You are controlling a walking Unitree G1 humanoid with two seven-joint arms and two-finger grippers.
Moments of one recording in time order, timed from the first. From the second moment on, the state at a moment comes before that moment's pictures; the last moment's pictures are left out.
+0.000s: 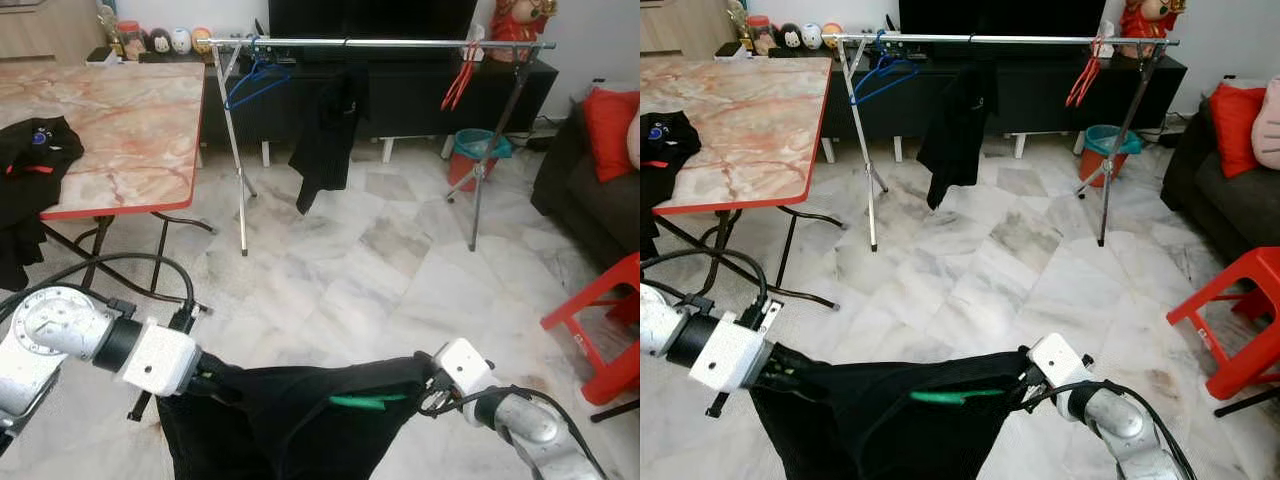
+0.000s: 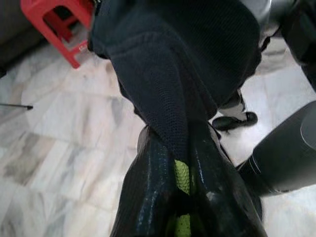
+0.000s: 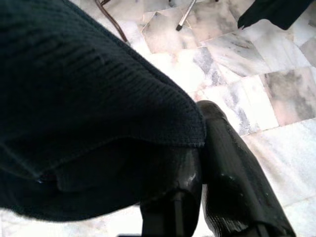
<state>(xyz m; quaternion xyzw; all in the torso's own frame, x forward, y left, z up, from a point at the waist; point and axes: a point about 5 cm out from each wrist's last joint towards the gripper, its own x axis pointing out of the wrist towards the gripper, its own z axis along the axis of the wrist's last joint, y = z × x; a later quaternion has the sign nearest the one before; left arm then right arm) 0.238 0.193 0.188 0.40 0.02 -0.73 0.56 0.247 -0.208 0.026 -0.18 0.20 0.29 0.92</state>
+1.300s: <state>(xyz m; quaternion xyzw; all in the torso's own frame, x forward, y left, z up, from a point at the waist) 0.243 0.182 0.203 0.36 0.01 -0.72 0.59 0.246 -0.222 0.021 -0.12 0.21 0.28 0.93</state>
